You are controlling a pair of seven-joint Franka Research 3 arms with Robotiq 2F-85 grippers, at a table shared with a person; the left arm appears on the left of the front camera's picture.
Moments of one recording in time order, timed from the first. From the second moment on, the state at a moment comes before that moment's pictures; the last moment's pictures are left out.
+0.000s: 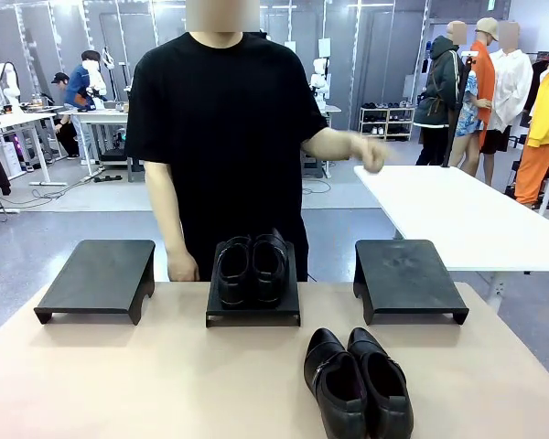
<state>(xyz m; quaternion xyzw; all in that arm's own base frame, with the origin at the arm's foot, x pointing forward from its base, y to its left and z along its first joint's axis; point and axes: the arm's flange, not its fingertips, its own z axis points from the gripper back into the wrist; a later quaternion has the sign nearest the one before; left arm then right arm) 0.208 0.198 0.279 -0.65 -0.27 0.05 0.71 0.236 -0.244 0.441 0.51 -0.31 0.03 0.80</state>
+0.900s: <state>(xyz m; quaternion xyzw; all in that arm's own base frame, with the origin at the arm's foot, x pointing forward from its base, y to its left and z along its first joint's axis) 0.220 0.242 0.382 -0.68 -0.22 0.02 0.69 0.236 -0.244 0.441 0.51 -0.31 0.03 0.80</state>
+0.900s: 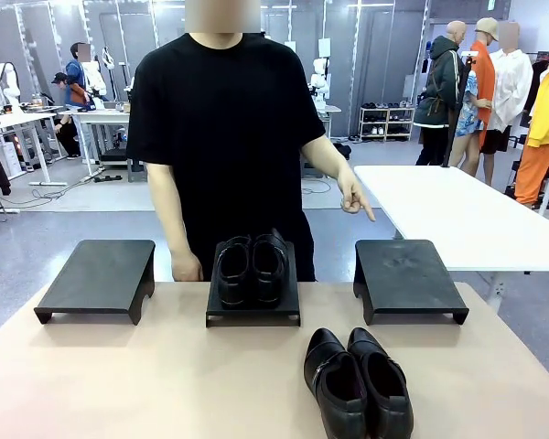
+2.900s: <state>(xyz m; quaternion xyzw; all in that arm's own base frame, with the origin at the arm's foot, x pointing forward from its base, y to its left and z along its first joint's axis) 0.222 0.243 0.389 -0.68 -0.21 0.00 0.71 0.294 -0.115 0.524 0.30 -0.18 0.10 0.93</state>
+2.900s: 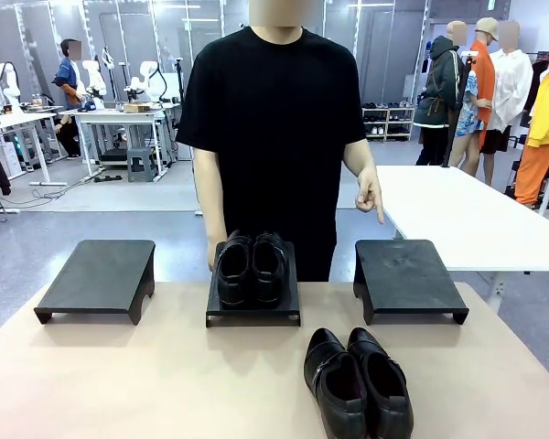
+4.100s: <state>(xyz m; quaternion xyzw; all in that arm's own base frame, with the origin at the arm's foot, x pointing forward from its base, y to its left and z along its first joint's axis) 0.222 0.243 0.388 -0.68 -0.21 0.00 0.71 0.319 0.155 0.462 0.09 -0.08 0.12 0.99</state>
